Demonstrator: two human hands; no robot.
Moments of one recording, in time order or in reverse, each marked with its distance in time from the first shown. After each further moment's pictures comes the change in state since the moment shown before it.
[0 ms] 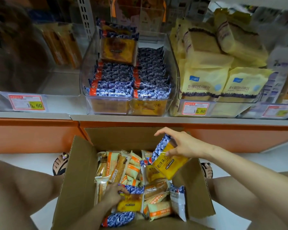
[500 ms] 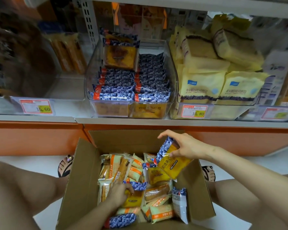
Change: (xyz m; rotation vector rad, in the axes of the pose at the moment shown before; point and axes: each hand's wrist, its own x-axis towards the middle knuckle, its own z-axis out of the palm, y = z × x) left_hand -0.018 0.028 -0.009 0.298 0.118 0.212; right_hand -0.004 0.008 -0.003 -0.022 -0.004 -0.013
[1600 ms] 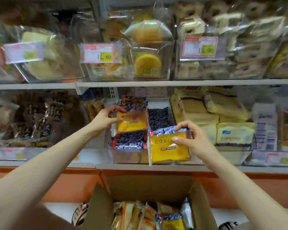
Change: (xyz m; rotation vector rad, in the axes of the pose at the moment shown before) left_hand -0.040 0.123 -0.380 -0.372 0.614 0.550; right_hand -0.033 -0.072 -0.096 0.653 0.722 -0.347
